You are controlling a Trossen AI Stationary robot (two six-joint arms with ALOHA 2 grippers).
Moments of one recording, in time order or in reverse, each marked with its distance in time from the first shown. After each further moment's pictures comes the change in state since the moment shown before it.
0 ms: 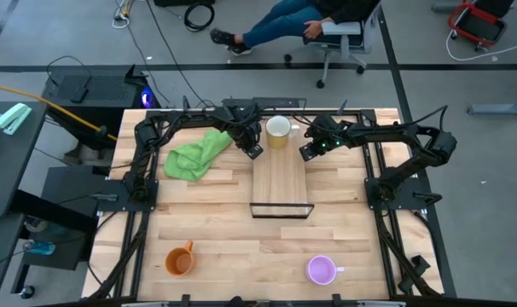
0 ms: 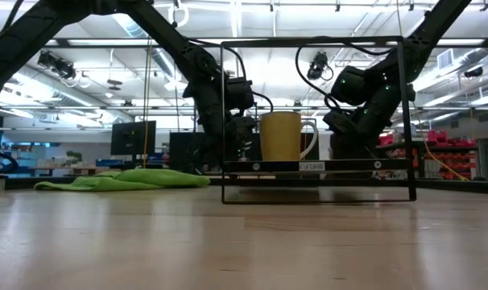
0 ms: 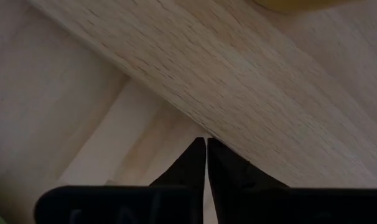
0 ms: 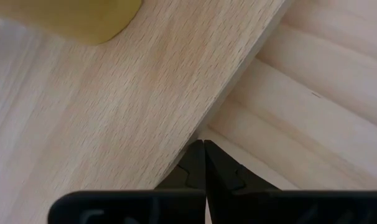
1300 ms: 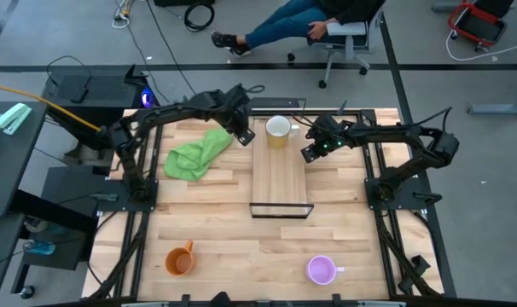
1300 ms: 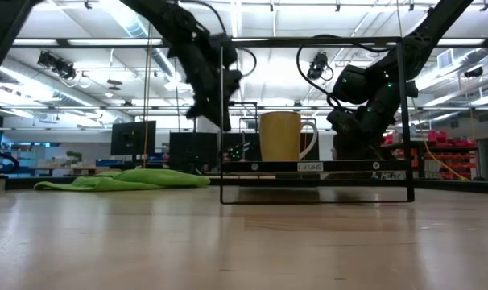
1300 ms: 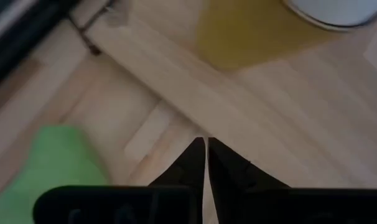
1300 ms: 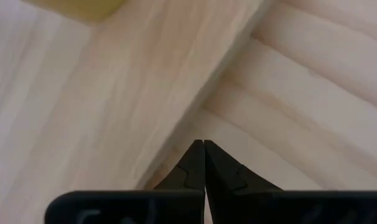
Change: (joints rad) left arm 0.053 -0.266 0.002 -0.106 -0.075 0.023; right arm 0.000 -0.029 0.003 -0.092 -0.001 -0.018
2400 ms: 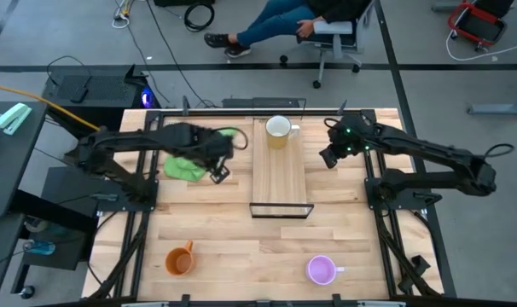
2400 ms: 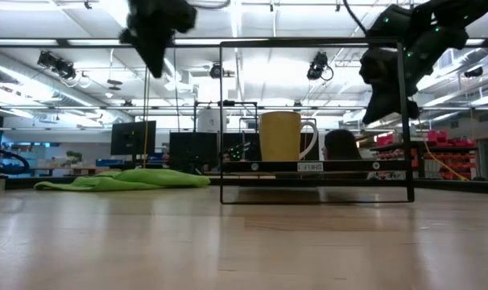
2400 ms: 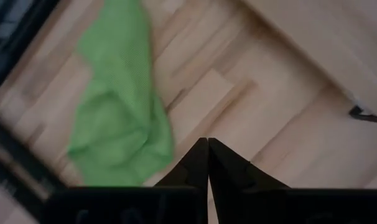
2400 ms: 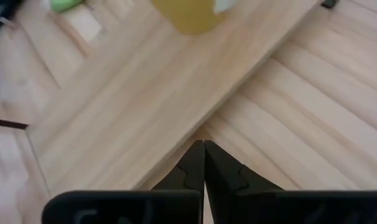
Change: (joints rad) left arm -0.465 -0.304 -0.002 -0.601 -0.456 -0.451; right arm 0.093 -0.515 -0.002 -0.322 0.034 -0.061
